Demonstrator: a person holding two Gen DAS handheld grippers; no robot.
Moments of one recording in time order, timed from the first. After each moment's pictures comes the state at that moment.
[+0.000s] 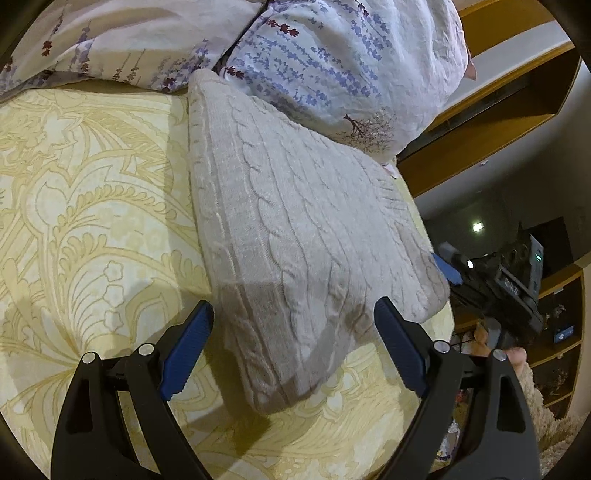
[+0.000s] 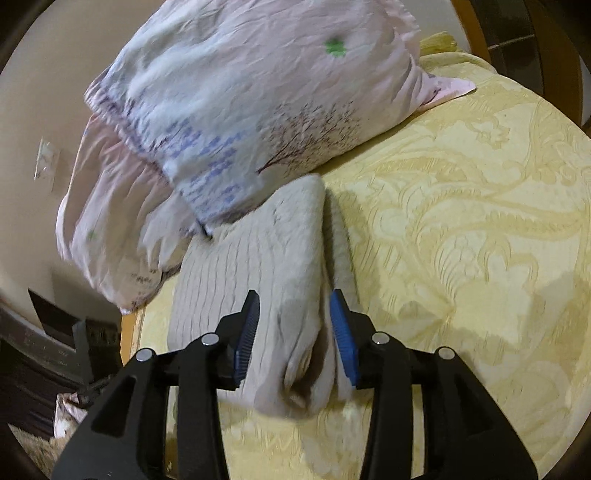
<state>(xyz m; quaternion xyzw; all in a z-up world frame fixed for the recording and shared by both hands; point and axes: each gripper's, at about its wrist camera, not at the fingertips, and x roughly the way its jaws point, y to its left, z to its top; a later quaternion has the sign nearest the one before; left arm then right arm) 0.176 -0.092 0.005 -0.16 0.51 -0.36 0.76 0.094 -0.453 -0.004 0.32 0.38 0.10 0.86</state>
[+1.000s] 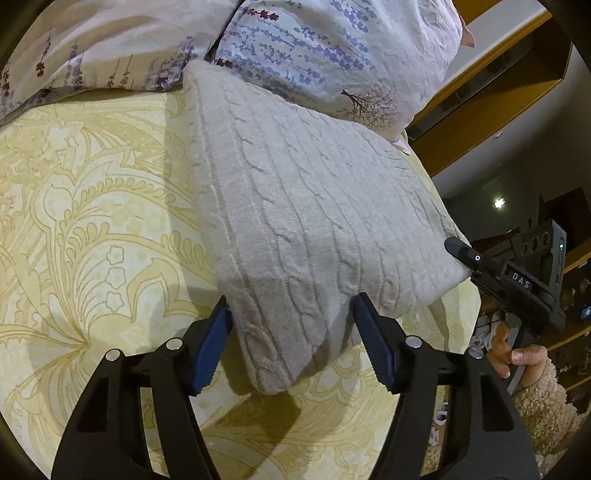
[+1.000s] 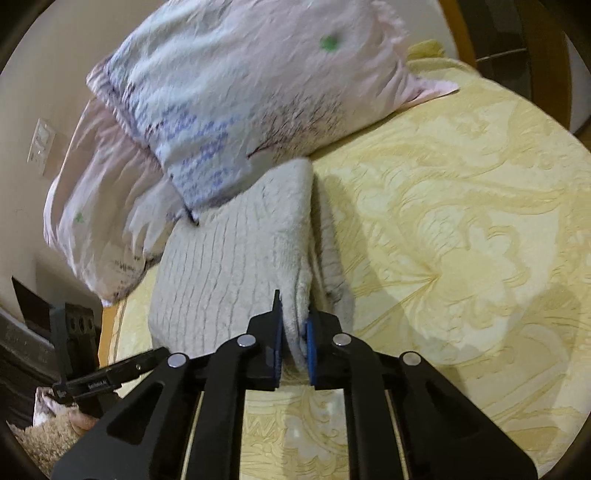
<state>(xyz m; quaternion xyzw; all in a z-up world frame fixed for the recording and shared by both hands) 0.163 -0.107 0.006 -0.10 0.52 -0.35 0.77 0.072 -0.451 -0.015 0.31 0.37 0.05 0.88</state>
